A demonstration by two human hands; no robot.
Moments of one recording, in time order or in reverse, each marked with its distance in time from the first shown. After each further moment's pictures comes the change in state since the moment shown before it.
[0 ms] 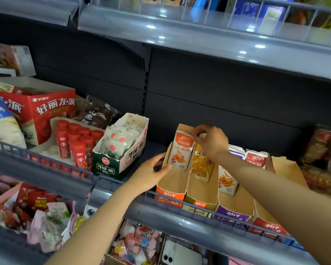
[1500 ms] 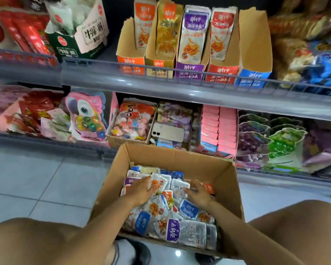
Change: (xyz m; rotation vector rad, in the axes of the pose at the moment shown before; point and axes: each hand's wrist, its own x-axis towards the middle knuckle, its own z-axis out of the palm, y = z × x) left_hand -0.273 -0.166 0.214 0.567 -0.557 -0.574; right_hand -0.494 0.131 0.104 0.662 -0.793 0.936
